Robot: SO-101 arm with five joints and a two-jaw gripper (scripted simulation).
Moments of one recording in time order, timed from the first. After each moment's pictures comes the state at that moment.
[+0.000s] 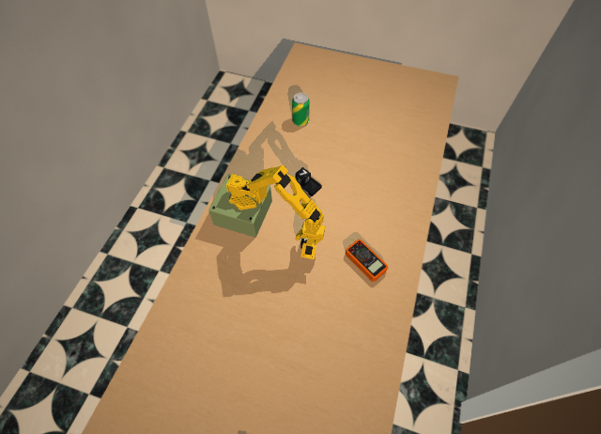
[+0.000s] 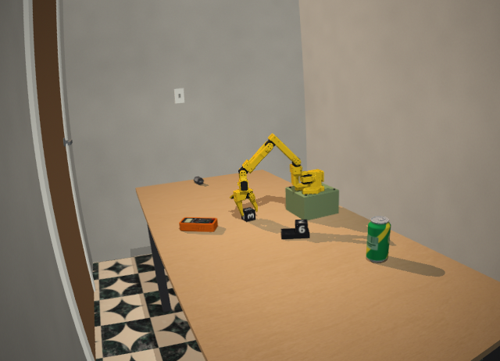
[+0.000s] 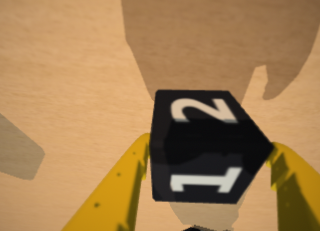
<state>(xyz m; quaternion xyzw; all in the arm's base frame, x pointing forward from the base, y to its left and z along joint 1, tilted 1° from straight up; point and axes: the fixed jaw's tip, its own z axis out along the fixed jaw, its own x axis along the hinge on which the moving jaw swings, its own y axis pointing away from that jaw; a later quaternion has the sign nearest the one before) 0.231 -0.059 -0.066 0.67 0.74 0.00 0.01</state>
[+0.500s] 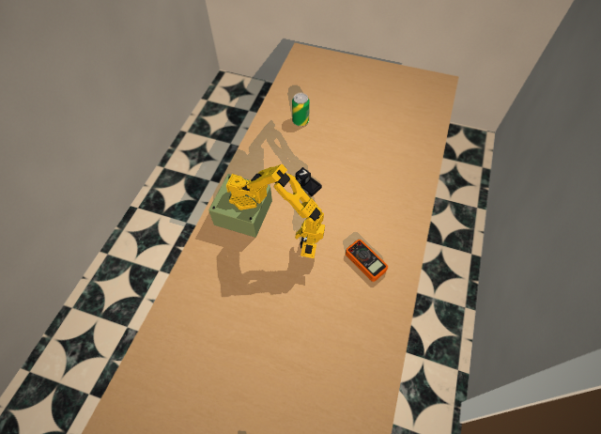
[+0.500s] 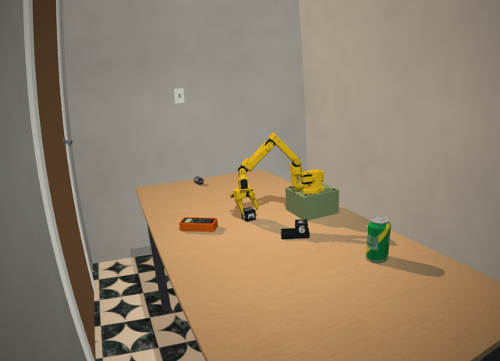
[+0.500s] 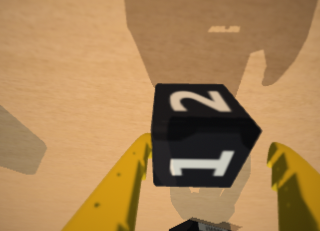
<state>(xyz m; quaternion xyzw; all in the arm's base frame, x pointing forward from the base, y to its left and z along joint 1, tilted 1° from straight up) 0.229 -0.058 -0.060 0.67 0.74 0.00 0.00</state>
